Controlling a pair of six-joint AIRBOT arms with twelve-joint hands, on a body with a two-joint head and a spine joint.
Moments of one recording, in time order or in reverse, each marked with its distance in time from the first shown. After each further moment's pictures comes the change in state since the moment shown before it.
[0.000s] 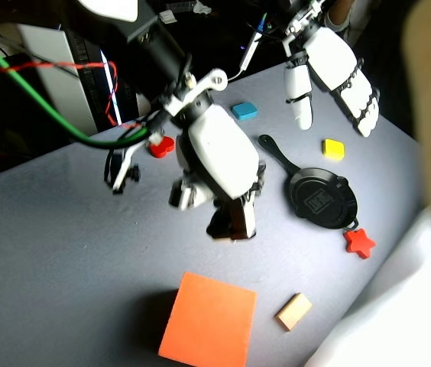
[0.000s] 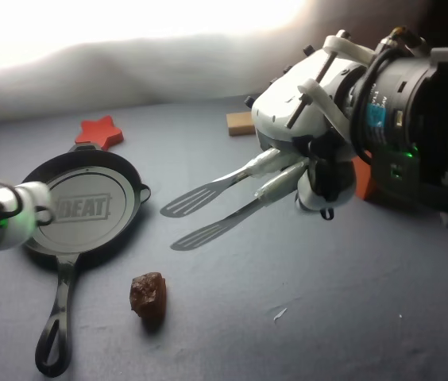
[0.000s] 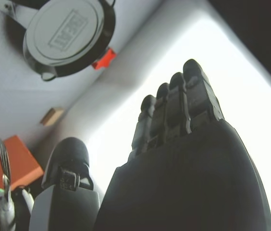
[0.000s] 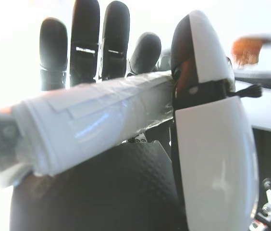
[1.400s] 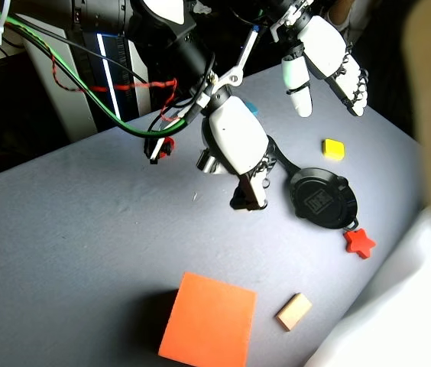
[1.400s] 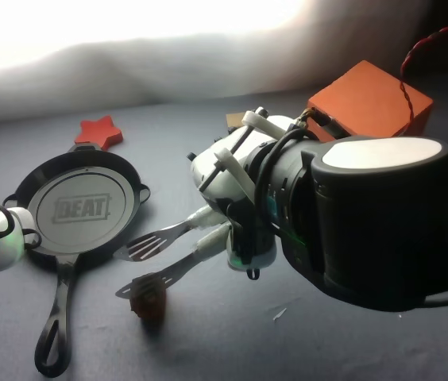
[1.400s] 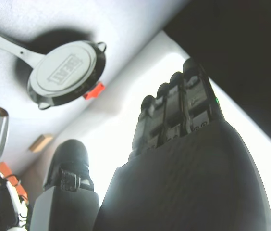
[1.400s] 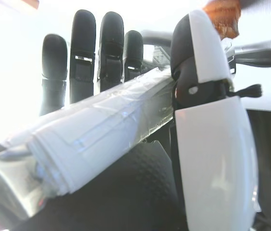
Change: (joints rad) left arm -0.010 -0.019 -0.024 -0.087 -0.093 -0.014; right arm -0.087 -0.212 0.039 -0.106 -0.135 0.256
